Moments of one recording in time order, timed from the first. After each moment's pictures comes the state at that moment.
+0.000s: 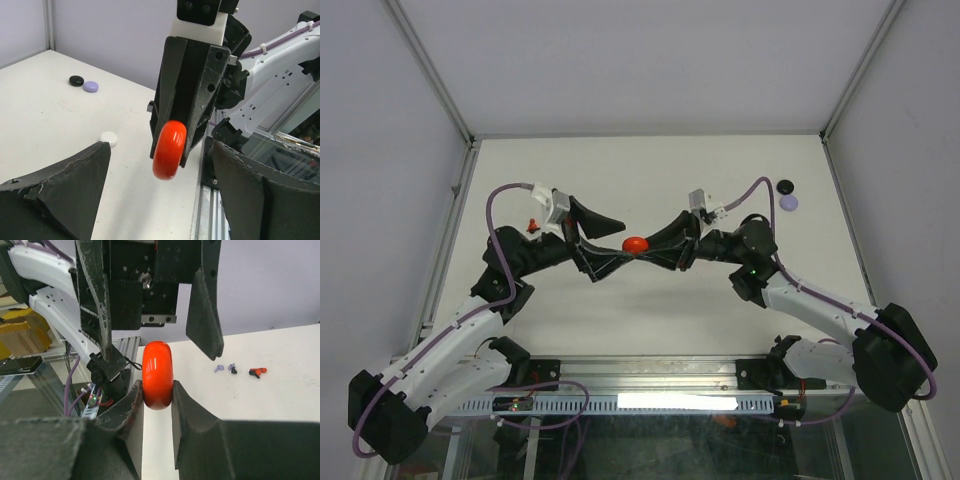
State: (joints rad) left arm -0.58 0.82 0.59 0.49 0.67 -0.44; right arm 0.71 1.16 0.60 0.91 -0.80 0.40
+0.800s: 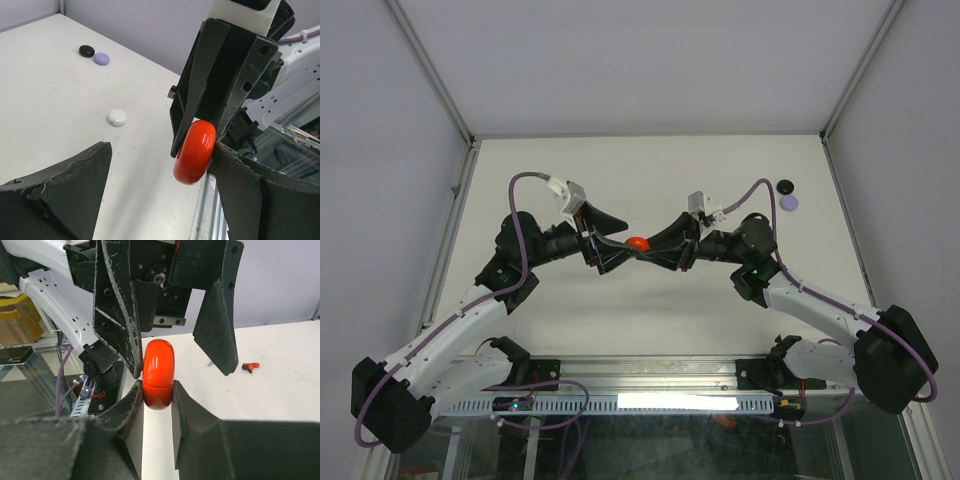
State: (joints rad) left arm -0.58 0.91 0.68 0.30 0.64 -0.38; right arm 0.71 1.15 0.60 0.84 -0.83 0.32
